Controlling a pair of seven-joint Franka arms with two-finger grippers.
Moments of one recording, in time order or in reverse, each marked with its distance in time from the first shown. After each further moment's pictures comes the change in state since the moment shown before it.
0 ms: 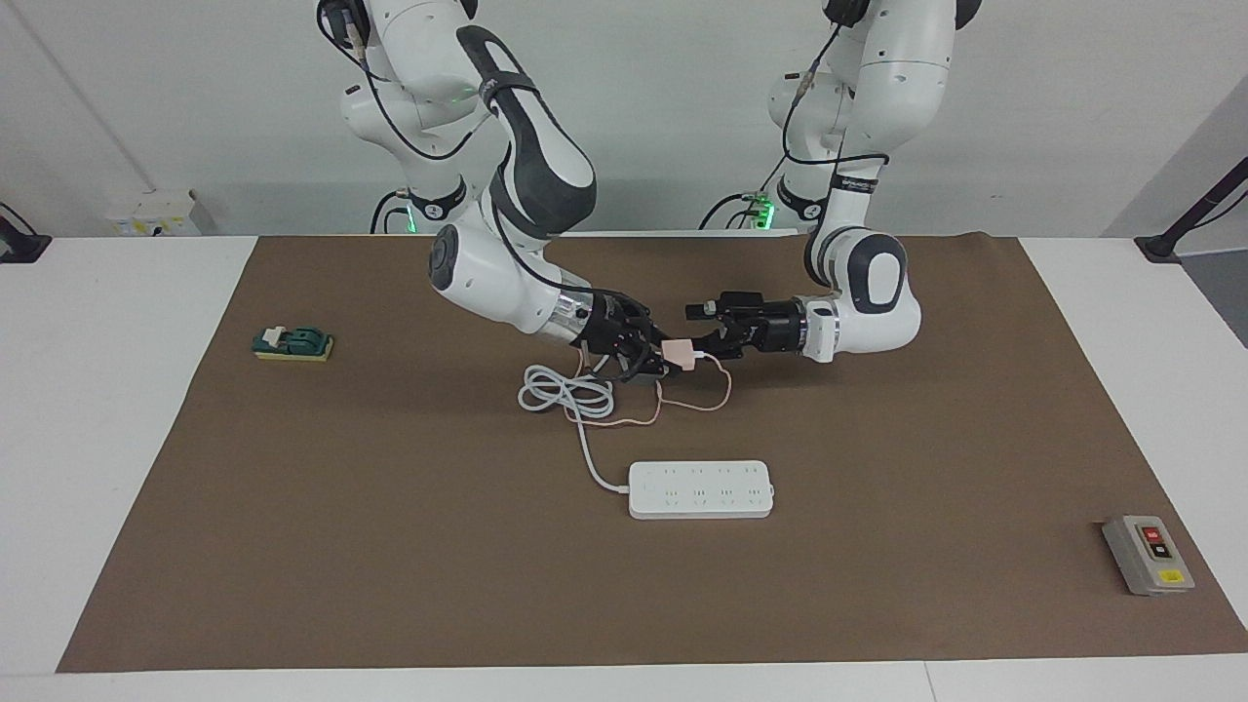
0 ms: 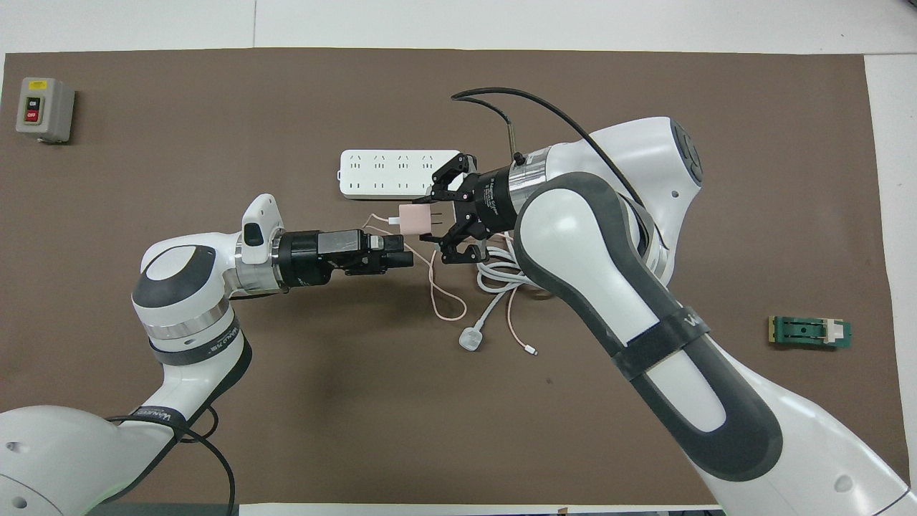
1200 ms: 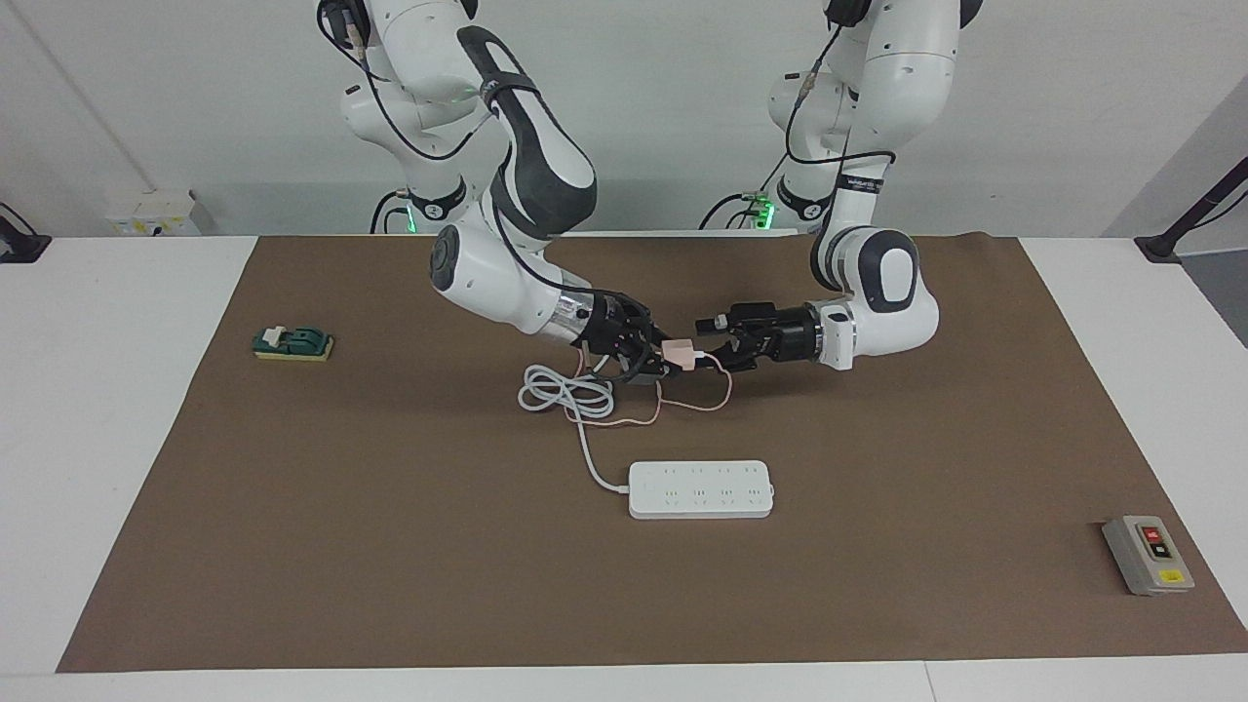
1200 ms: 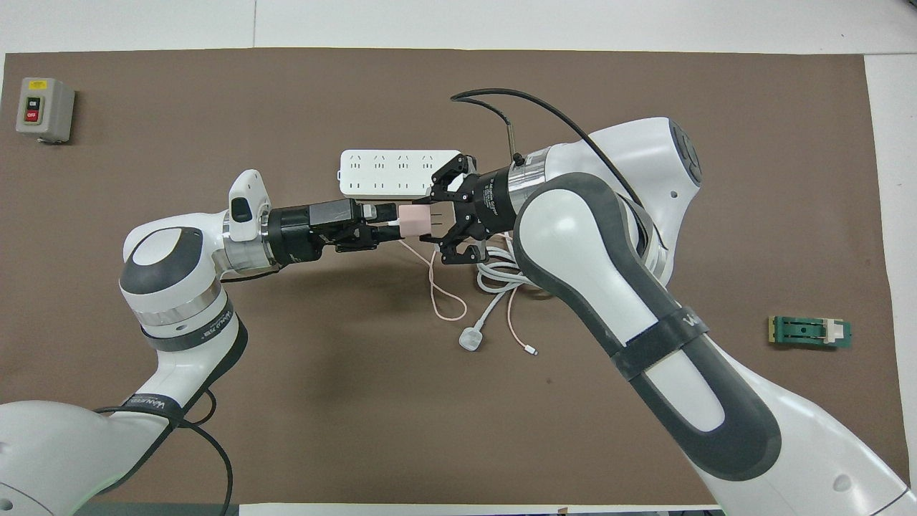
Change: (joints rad) left arm -0.001 0.006 0.006 0.074 -0.002 0.082 -0.061; right arm 0.001 0.001 0.000 -0.001 0.000 0.000 0.000
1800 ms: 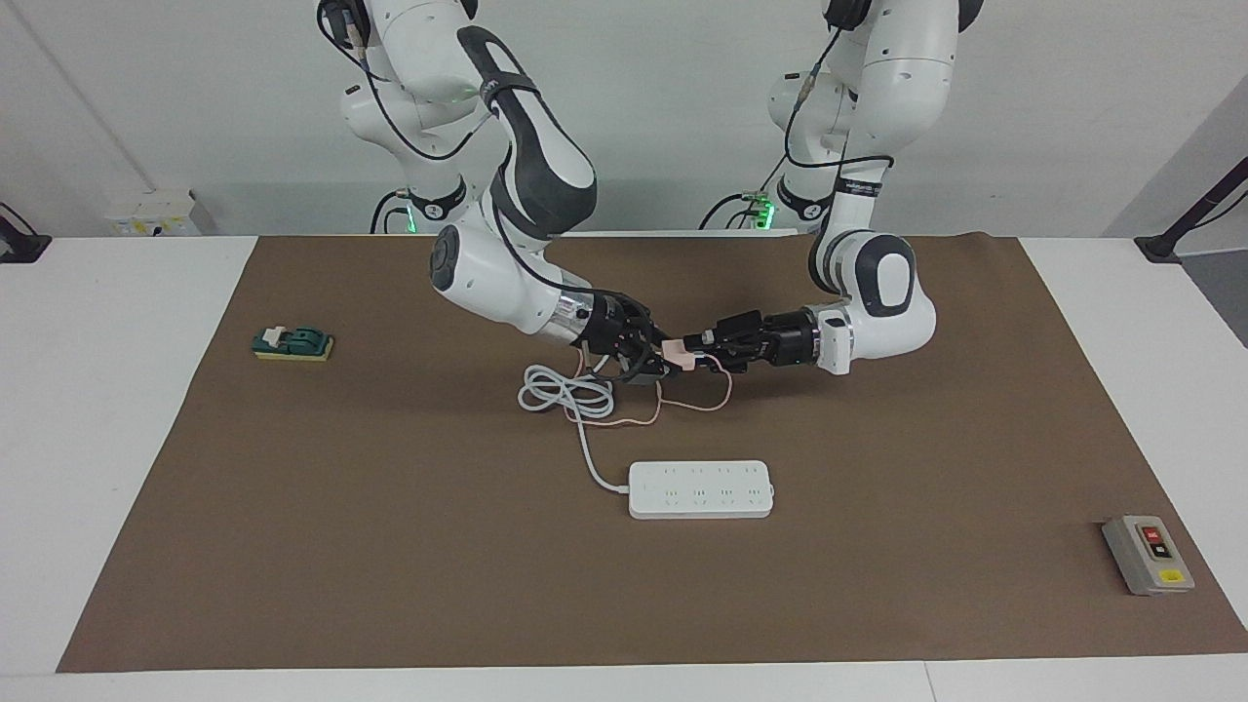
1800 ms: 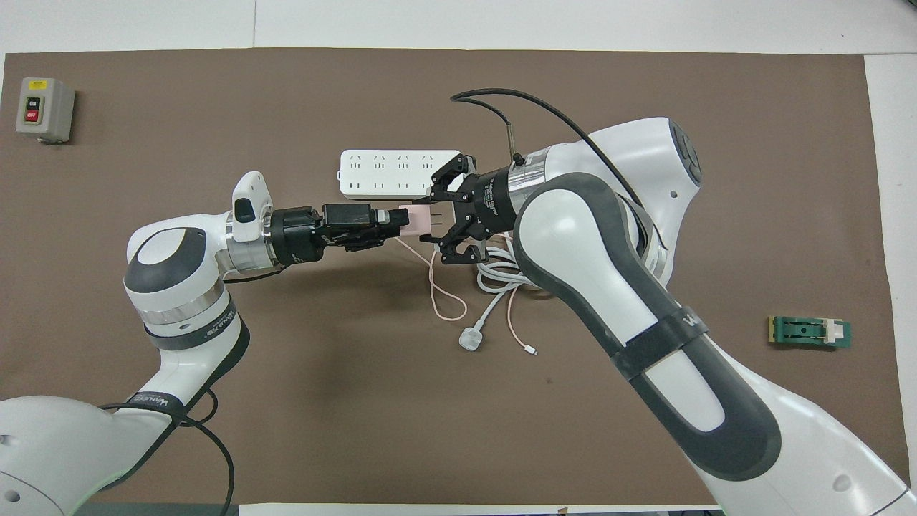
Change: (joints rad) left arm 0.000 0.014 0.001 0.000 0.000 0.004 -0.001; right arm 0.000 0.000 0.000 0.000 0.000 0.000 0.000
